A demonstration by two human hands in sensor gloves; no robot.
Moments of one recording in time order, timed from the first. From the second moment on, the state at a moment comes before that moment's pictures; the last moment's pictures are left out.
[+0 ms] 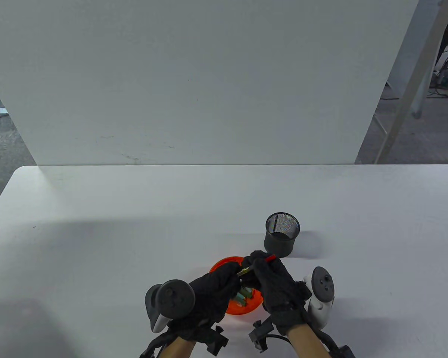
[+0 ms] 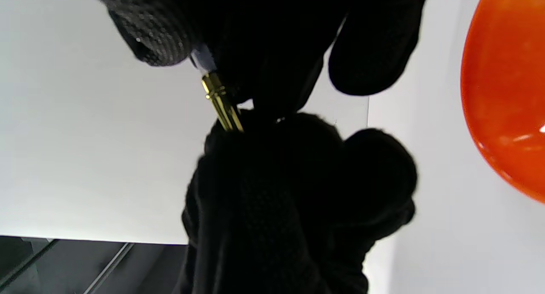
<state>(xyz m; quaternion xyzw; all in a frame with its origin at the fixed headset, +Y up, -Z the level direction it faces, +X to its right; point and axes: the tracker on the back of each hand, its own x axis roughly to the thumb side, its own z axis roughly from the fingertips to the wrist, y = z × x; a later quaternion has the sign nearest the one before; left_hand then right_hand) -0.111 -0.662 -0.325 0.11 -0.24 0.43 0.86 0.119 -0.695 -0.346 0.12 0.02 0.64 0.76</state>
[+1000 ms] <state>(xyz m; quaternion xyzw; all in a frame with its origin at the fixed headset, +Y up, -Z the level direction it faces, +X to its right) -0.171 -0.662 -0.339 0.19 -0.12 0.49 0.84 0.044 -0.693 -0.383 0.23 0.07 0.97 -0.04</state>
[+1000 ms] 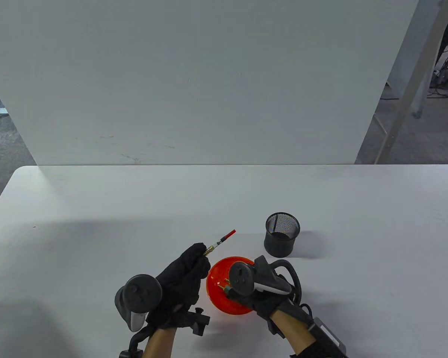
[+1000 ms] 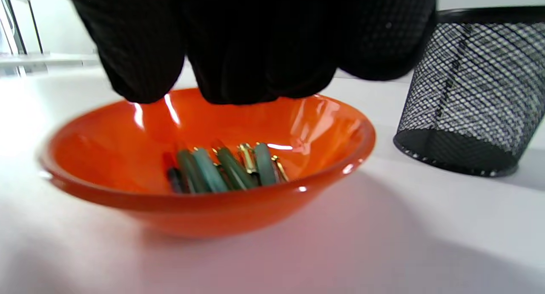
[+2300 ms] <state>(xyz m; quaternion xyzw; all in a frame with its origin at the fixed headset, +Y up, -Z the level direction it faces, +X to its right) -0.167 -0.659 -0.337 0.19 -0.13 0.49 0.84 0.017 -0.710 -0.371 0.25 0.10 0.95 -0.18</state>
